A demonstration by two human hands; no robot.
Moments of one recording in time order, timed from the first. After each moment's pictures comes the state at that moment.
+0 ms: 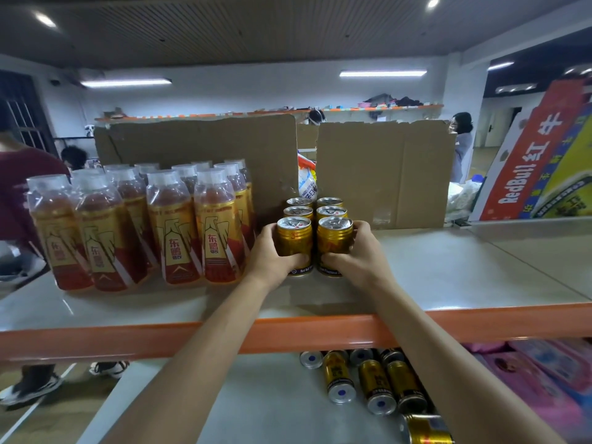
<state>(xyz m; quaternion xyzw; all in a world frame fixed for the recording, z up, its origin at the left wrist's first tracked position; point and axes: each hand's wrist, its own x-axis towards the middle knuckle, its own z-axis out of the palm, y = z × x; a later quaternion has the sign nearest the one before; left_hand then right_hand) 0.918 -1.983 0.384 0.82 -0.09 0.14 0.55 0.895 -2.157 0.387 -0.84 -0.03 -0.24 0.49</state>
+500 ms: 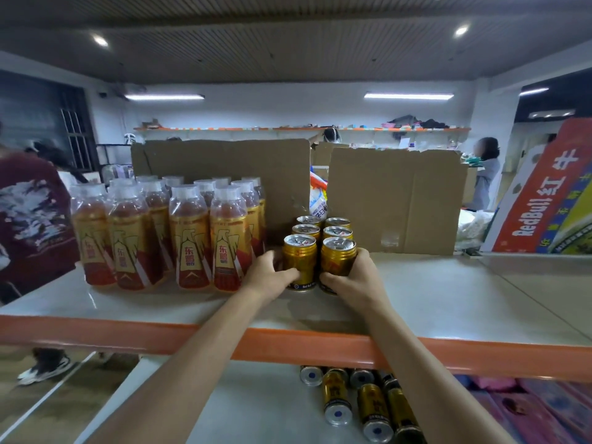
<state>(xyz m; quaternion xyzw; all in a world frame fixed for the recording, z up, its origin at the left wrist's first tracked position) 0.902 -1.975 0.394 0.85 -0.03 0.09 0.51 0.894 -2.158 0.386 -0.85 -0.03 -0.20 0.48</state>
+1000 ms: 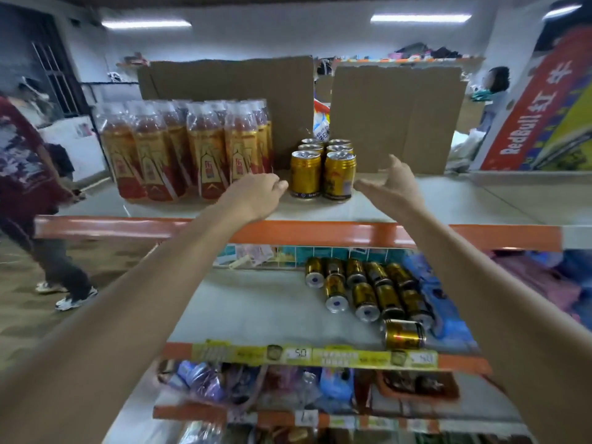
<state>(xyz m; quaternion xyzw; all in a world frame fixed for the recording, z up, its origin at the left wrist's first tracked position) 0.810 -1.940 0.422 0.97 -0.12 0.13 0.14 0.806 -2.186 0.416 -0.91 0.03 -0.22 0.36</state>
